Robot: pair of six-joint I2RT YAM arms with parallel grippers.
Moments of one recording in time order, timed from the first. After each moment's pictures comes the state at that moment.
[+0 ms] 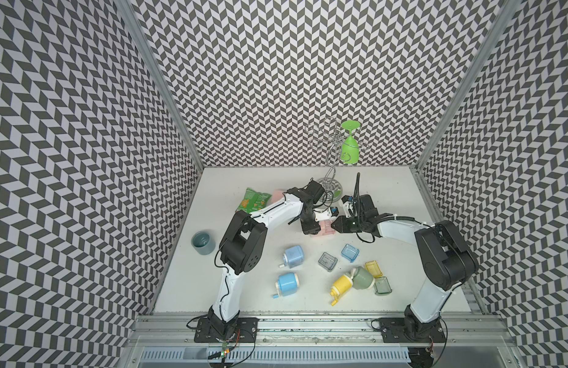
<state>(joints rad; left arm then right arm) -0.67 2.10 1.70 -0.87 0.14 0.74 0.37 1.78 0.95 -0.07 -0.46 0.34</state>
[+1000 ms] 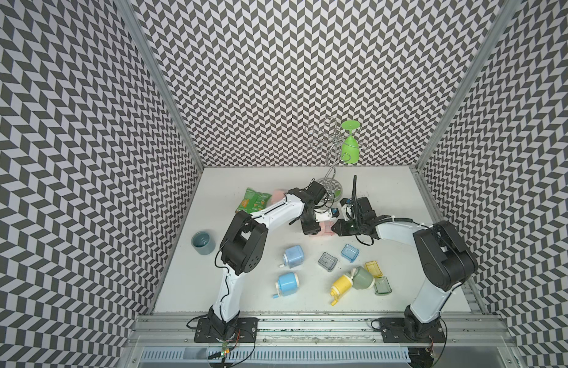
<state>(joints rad) -0.69 2.10 1.70 -0.87 0.10 0.74 0.40 1.78 0.94 -0.09 -0.38 0.31</state>
